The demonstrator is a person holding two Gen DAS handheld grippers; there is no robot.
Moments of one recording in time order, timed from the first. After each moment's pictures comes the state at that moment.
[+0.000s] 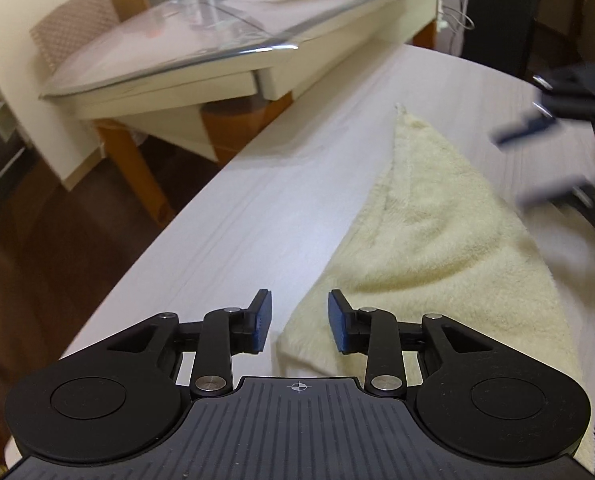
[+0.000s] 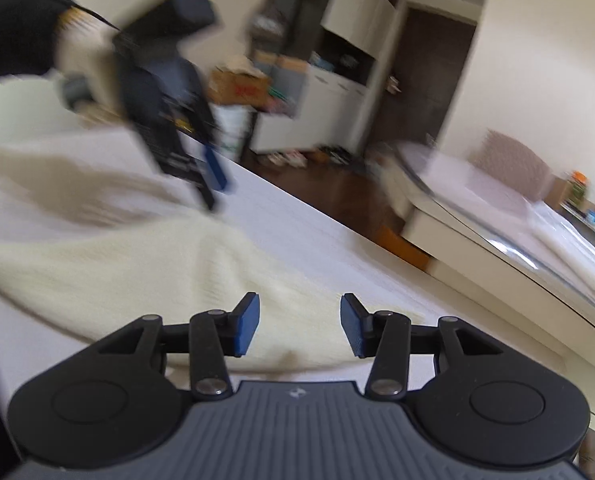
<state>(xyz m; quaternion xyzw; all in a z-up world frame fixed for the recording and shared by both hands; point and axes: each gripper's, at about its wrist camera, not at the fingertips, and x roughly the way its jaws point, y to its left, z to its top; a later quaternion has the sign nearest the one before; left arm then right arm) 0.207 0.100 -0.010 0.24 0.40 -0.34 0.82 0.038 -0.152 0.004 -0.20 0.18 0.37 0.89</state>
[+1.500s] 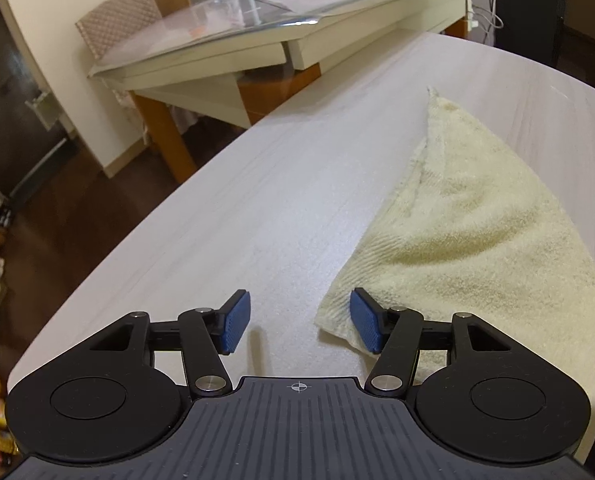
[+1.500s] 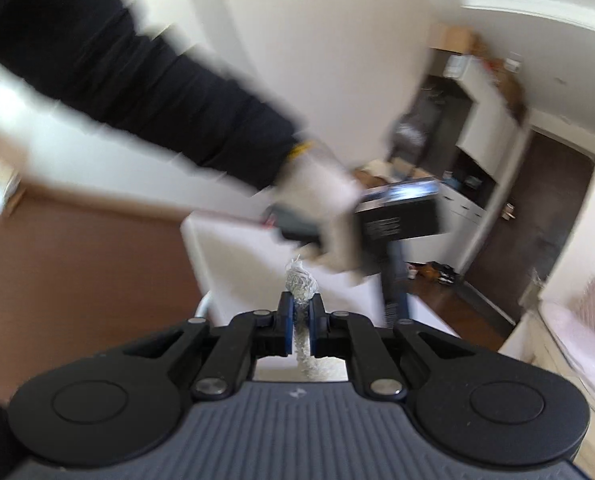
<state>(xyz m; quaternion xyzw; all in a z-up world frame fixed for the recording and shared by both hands) 0.161 0.123 -0.030 0.25 0.39 -0.28 0.84 -0.018 -0.106 0.044 -0.20 0.05 0.48 0.85</state>
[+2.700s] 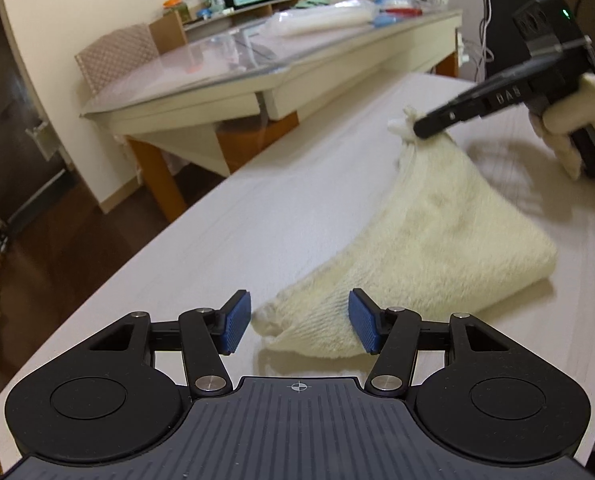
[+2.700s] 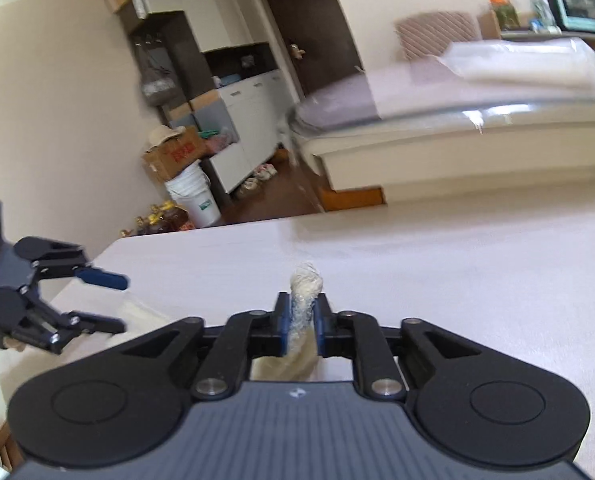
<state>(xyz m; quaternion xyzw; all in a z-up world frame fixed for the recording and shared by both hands) 0.145 0.091 -0.033 0.24 0.33 -0.29 0.87 0.255 -0.283 -0.031 0.12 0.31 0.27 0.90</state>
